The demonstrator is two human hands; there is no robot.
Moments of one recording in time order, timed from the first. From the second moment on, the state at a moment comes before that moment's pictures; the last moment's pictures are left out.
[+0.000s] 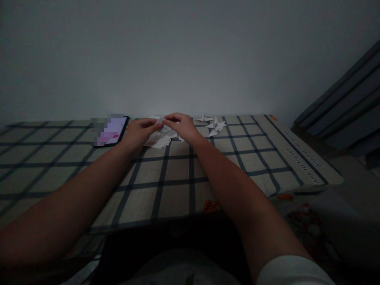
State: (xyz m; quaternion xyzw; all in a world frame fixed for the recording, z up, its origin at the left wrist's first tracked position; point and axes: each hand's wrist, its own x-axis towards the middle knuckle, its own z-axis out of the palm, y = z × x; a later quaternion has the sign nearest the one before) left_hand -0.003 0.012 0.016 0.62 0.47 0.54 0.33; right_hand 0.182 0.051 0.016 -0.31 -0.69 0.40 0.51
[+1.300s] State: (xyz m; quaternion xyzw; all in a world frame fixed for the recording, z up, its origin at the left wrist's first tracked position) left_hand -0.004 0.018 0.011 0.56 0.51 0.50 0.41; right_hand 0.180 0.044 0.021 -0.35 -0.66 0.46 0.48
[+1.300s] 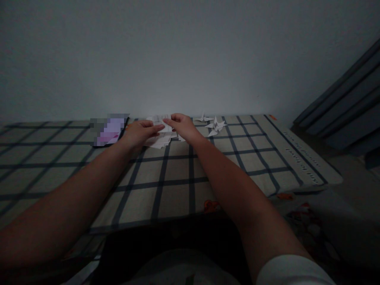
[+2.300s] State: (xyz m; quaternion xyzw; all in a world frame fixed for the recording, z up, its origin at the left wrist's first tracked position) left_hand -0.001 0.020 0.016 0.53 0.43 0.60 0.42; right_hand 0.181 0.046 0.020 -0.38 -0.62 0.50 0.47
